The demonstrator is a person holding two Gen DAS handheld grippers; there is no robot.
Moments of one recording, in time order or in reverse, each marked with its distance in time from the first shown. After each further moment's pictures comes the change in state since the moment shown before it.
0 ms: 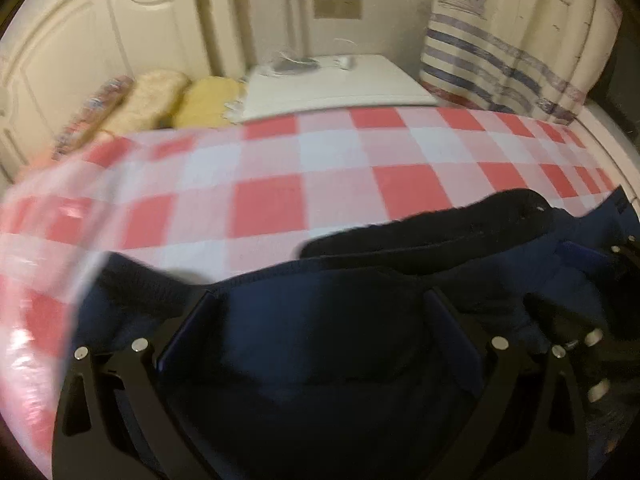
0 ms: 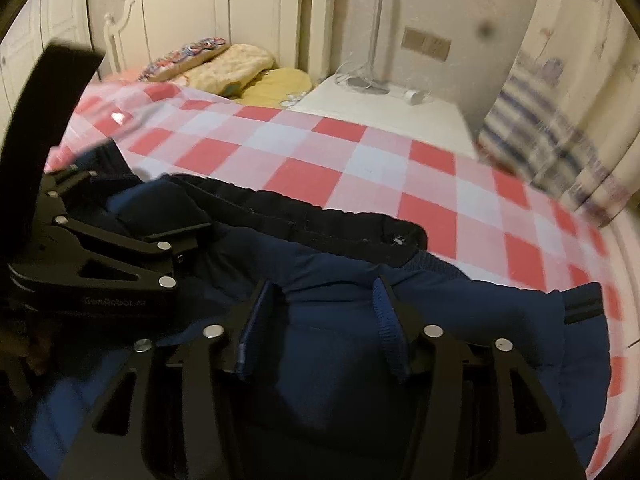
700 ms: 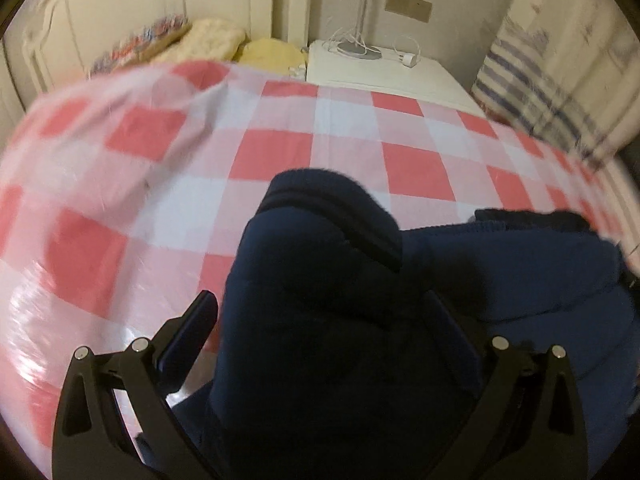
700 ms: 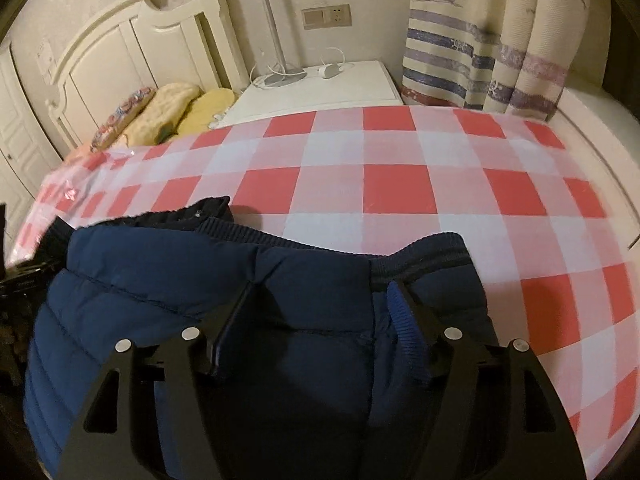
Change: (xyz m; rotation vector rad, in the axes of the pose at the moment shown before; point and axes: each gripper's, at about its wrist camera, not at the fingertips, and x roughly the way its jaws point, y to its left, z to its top) left arm 0.014 0.120 -0.037 -0.234 0.085 -0.068; right arm -0.019 -0.126 -0.043 0.317 -0.002 -0.002
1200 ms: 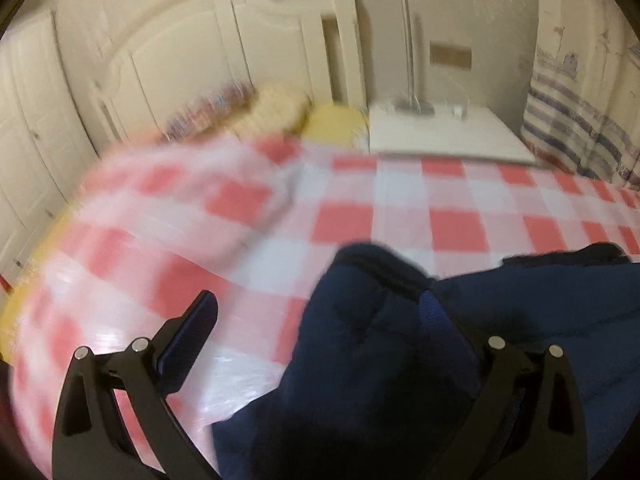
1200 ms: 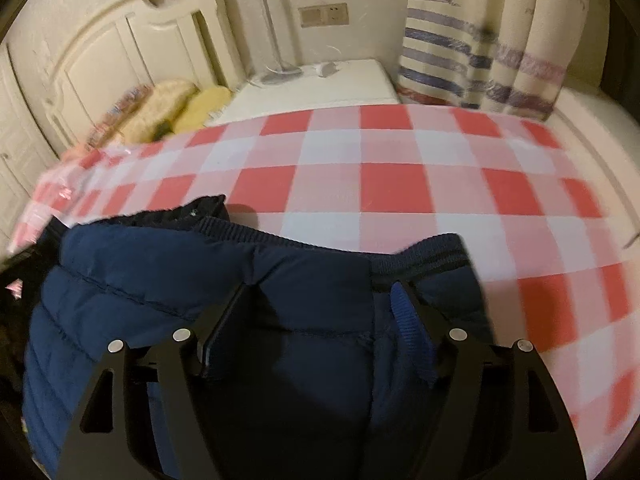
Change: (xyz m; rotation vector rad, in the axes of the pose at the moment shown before) left arm -0.074 -0.028 -0.011 0.042 -0.276 0.306; right arm -0.007 0.010 0.004 -0.018 0.023 -0.079
